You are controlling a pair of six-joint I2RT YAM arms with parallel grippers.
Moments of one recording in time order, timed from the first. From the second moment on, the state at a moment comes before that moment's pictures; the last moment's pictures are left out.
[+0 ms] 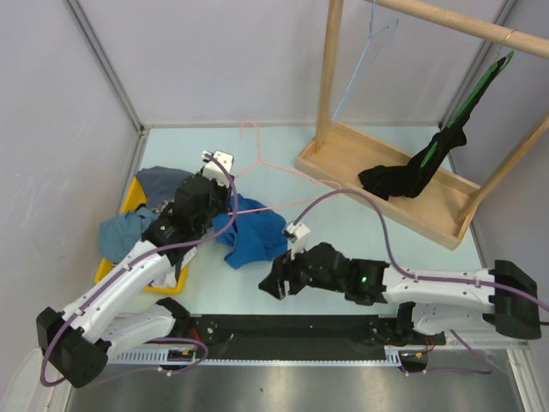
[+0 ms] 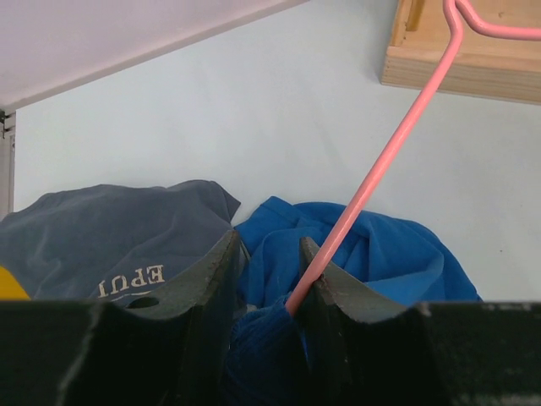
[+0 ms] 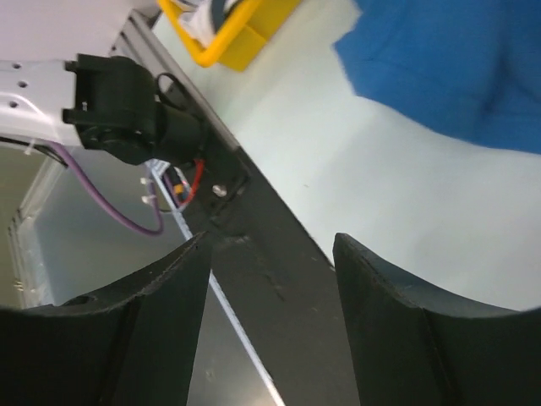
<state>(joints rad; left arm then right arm) -0.60 0.99 0.87 -0.22 -0.33 0.04 1.27 1.11 0.70 -0.01 0.07 0.69</state>
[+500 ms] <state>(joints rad) -0.60 0.91 0.86 -0.22 -0.34 0.03 1.44 1.51 0.71 0.38 0.51 0.94</state>
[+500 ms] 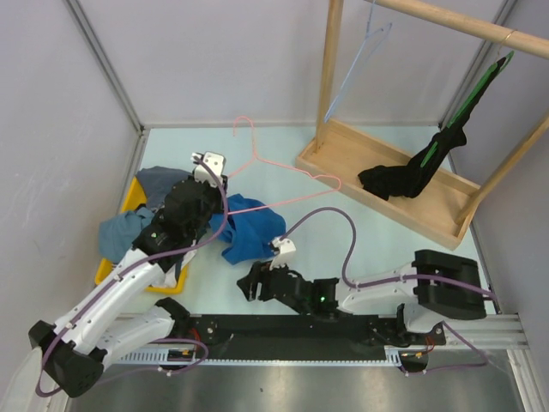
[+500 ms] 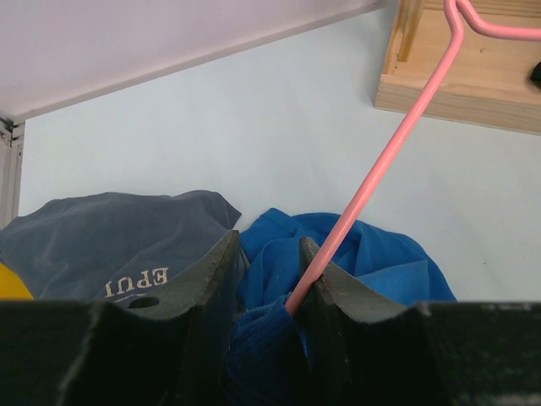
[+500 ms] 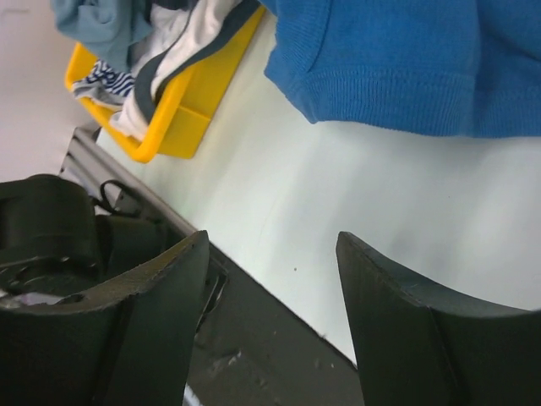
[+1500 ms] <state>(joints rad) -0.60 0.86 0.85 -0.23 -0.34 0.00 1.39 1.92 0.85 0.92 0.89 0.71</state>
